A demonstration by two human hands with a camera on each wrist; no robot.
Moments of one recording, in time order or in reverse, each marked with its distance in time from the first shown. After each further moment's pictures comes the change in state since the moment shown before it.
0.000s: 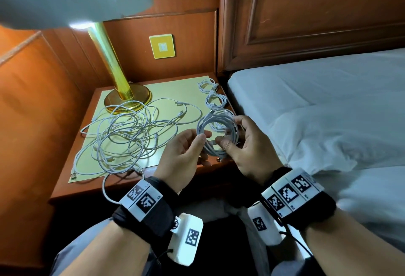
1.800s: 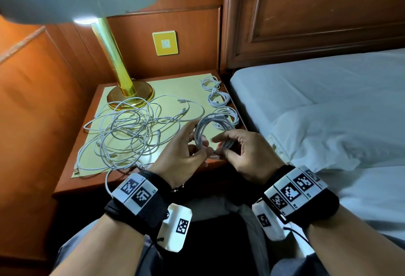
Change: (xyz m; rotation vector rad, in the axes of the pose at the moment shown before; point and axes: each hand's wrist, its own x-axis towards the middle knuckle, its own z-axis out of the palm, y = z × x) left_hand 0.005 -0.001 -0.023 0.278 -0.232 0.099; right_hand -0.004 -0.005 -0.003 -0.158 -0.237 -0.136
